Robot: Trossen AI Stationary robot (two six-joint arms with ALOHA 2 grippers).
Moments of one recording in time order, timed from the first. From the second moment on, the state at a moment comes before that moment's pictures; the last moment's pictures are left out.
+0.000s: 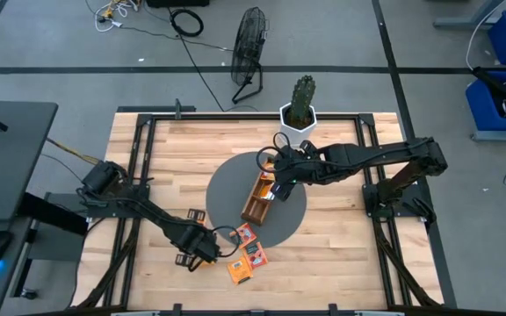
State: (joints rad) left arm -0.55 1.81 1.06 -0.88 -0.11 -0.33; right arm 0.13 1.59 1.57 -1.03 0.46 0.58
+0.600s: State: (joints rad) left arm -0.47 1.81 1.05 -0.82 -0.11 -0.30; right arm 0.13 1.59 1.57 -1.03 0.46 0.62
